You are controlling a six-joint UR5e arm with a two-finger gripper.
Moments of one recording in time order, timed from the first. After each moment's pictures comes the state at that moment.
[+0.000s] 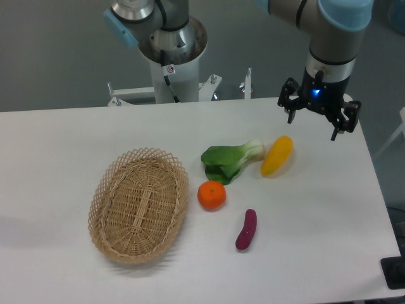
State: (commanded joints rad) arm 2.71 -1.79 -1.44 -1.31 1.56 1.29
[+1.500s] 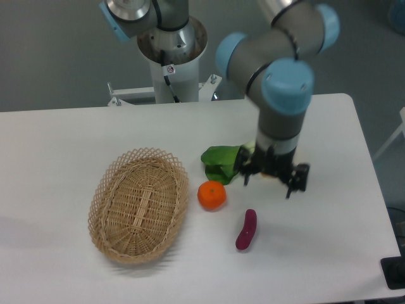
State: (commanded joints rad) arm 2.47 -2.02 -1.60 -0.91 1.52 0.90
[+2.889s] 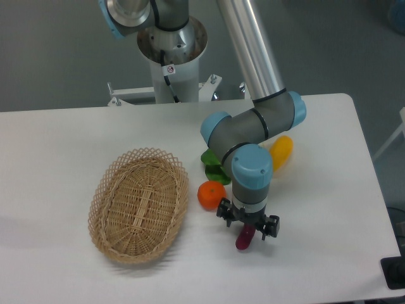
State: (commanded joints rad) arm 2.46 -2.19 -1.61 -0.76 1.58 0.90
